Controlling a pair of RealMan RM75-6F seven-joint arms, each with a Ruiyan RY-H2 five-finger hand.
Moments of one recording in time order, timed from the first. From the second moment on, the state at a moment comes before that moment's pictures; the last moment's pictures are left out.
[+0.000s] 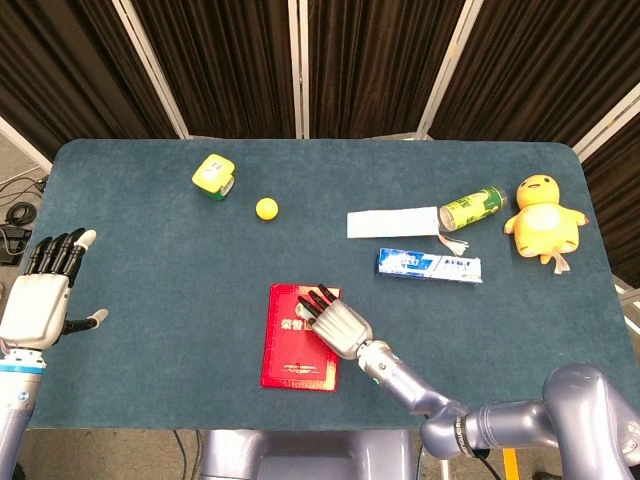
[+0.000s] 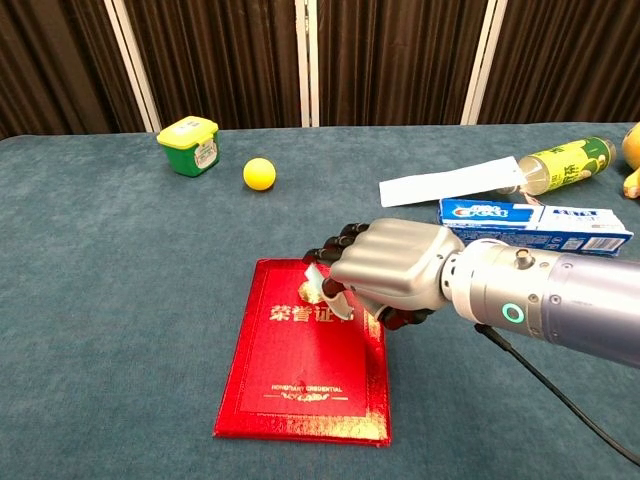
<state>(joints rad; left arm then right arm) -0.28 -1.03 -0.13 -1.93 1.30 1.39 0.29 0.96 -1.66 0.01 -1.57 -1.03 0.90 -0.85</state>
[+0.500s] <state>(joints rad) -0.28 -1.03 -0.13 -1.93 1.30 1.38 0.28 0.96 -1.66 0.01 -1.56 -1.01 0.91 -0.86</state>
